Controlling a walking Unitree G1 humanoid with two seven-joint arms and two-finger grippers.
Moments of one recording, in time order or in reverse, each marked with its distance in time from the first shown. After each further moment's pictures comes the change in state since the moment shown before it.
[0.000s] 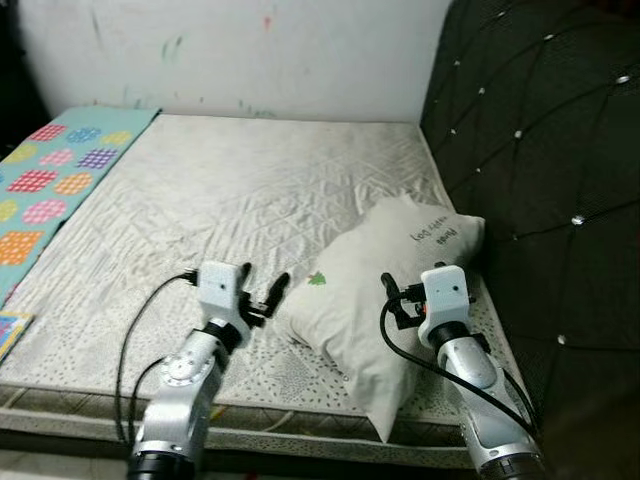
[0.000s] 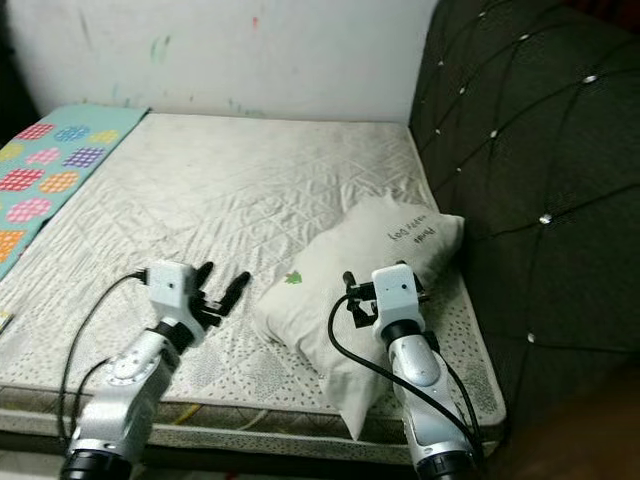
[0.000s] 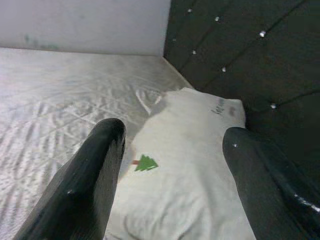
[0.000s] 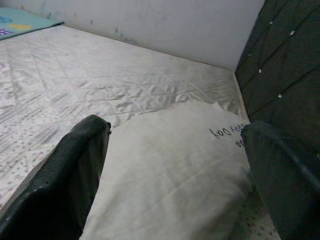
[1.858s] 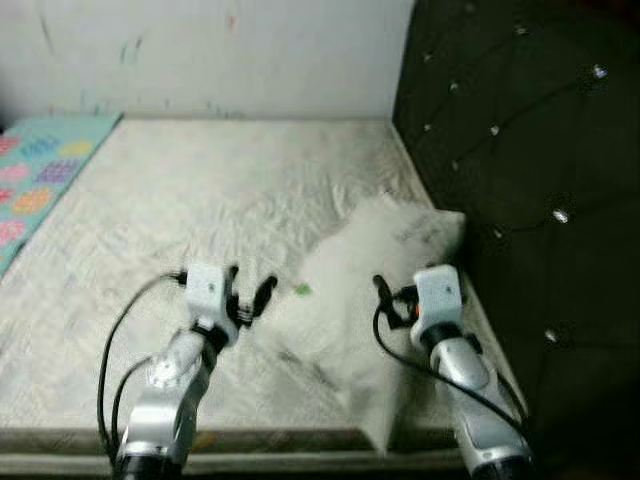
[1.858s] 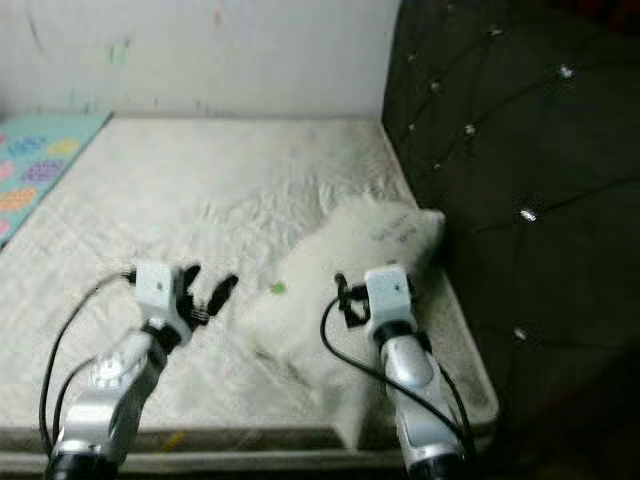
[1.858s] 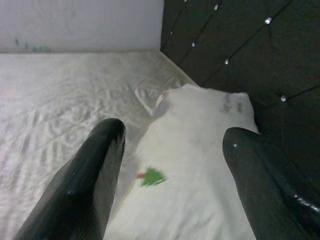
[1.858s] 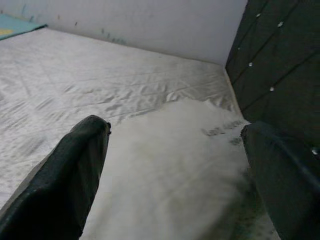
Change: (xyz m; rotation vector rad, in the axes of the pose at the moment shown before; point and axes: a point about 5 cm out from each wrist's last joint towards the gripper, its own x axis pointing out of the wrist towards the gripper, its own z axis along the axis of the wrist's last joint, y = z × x) left arm -0.003 0.009 0.004 0.032 0.005 0.036; right arm 0.000 0.007 0.004 0.013 -0.015 0.025
